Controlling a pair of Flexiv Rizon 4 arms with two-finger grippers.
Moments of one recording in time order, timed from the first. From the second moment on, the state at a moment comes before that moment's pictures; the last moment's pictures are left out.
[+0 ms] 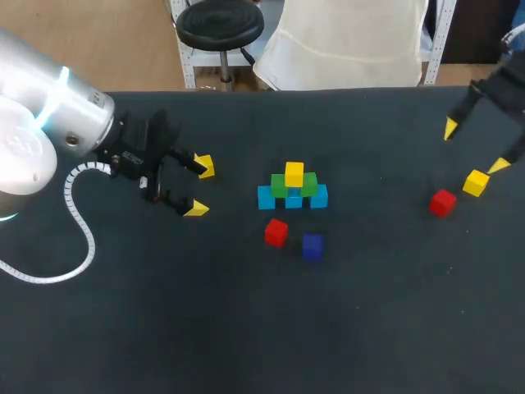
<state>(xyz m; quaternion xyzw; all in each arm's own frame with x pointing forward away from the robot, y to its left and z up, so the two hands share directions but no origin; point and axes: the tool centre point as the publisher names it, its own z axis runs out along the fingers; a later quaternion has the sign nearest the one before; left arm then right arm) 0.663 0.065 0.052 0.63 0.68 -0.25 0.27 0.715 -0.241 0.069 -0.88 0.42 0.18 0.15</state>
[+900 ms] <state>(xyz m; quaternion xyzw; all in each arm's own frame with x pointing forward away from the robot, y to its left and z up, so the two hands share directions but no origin) 0.663 0.065 0.052 0.63 0.68 -0.25 0.27 0.718 -0.279 0.013 -0.92 0.30 0.21 0.17</state>
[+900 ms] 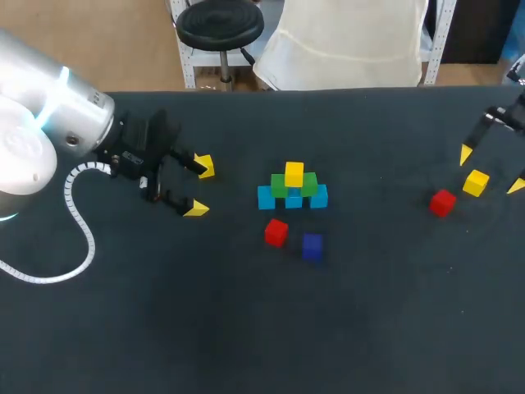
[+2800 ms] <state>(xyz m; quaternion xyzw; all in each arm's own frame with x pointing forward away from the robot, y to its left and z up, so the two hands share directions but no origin) 0.663 0.065 0.052 0.63 0.68 -0.25 0.27 0.744 -0.280 0.003 -0.88 0.39 0.22 0.14</state>
